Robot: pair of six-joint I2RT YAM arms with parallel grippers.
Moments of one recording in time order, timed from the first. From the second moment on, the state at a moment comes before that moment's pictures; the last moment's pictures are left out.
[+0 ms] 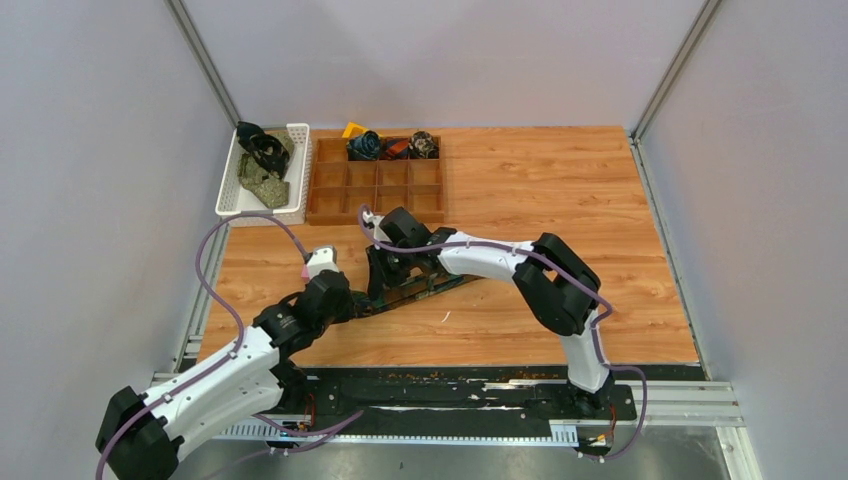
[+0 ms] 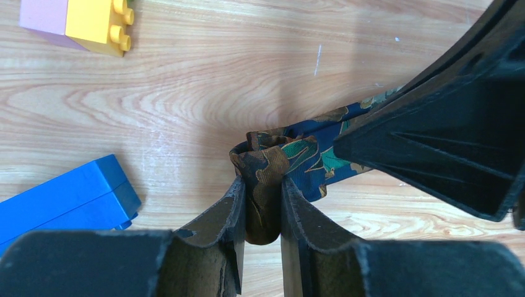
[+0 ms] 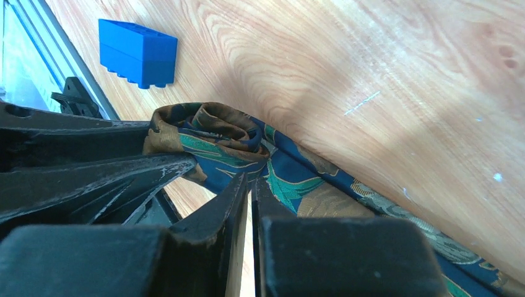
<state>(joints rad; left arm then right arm) -0.71 0.74 0.39 -0.45 -0.40 -0.75 0.94 2.02 1.42 -0.20 -0.40 0.48</state>
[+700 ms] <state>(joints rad) -0.71 0.88 0.53 -0.62 -0.42 -0.70 0.99 2.14 1.49 -0.16 -0.44 0.52</state>
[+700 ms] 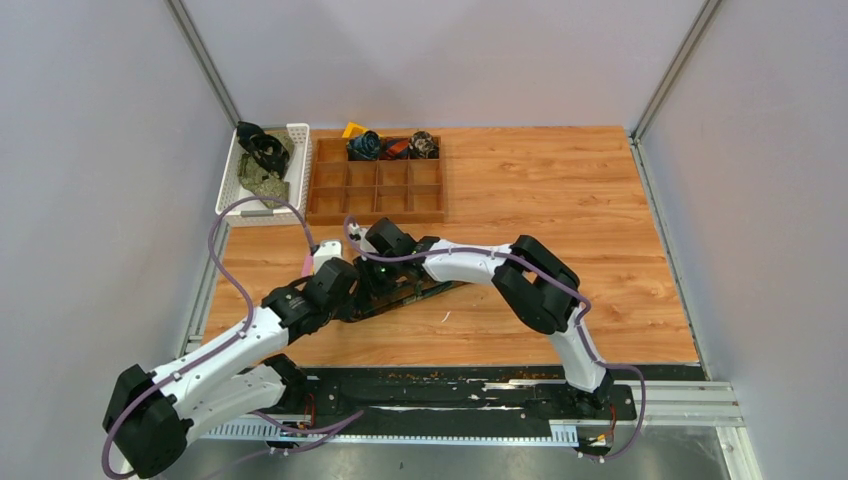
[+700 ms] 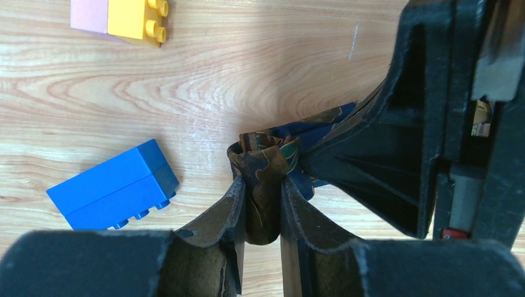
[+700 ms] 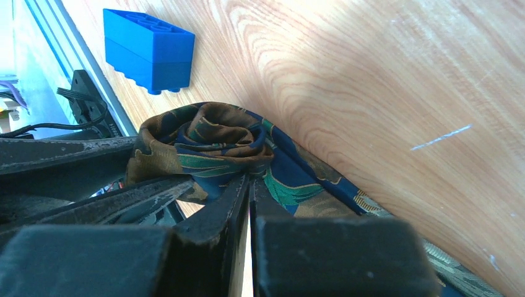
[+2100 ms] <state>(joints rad) -0.90 1.52 0.89 -0.81 -0.69 -0.69 0.70 1.60 1.00 -0.12 -0.41 0.51</state>
